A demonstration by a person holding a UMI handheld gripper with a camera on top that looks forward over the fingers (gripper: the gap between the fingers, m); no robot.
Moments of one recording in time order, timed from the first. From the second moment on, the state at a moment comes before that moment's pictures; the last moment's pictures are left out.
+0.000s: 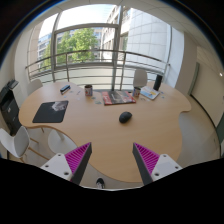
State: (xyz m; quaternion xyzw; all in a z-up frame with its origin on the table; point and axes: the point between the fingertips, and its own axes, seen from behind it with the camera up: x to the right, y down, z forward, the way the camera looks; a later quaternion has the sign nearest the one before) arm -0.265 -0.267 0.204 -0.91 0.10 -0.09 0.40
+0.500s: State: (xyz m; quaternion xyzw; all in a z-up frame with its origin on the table) arm -0.120 -0.066 0.015 -0.90 0.12 -0.05 0.42
